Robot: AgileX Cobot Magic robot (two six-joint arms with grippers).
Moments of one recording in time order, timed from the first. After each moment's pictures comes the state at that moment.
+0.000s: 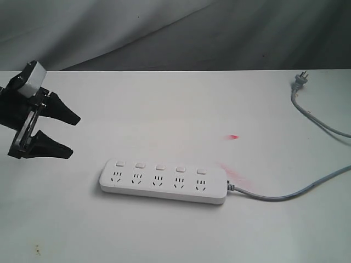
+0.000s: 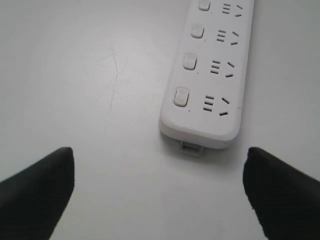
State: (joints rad) left arm 0.30 2.01 -1.25 -0.92 1.22 2.09; right arm 0.09 0.01 0.00 -0.05 0.34 0.03
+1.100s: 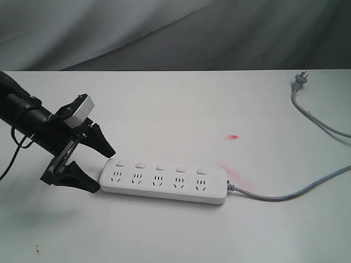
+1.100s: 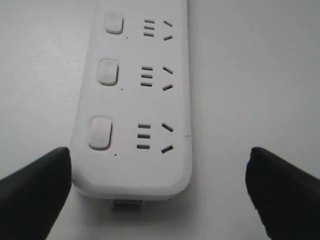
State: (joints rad) left arm 0.12 2.14 -1.25 -0.86 1.22 2.09; right arm 0.09 0.01 0.00 -0.05 0.34 0.03
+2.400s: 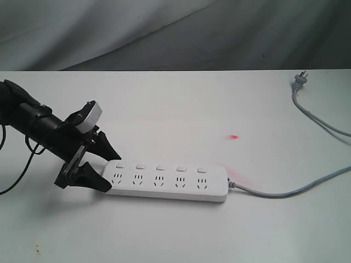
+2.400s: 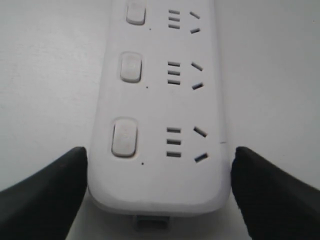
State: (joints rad) left arm 0.09 2.21 -1.25 -0.92 1.16 2.09; right arm 0.09 0.01 0.00 -0.05 0.34 0.03
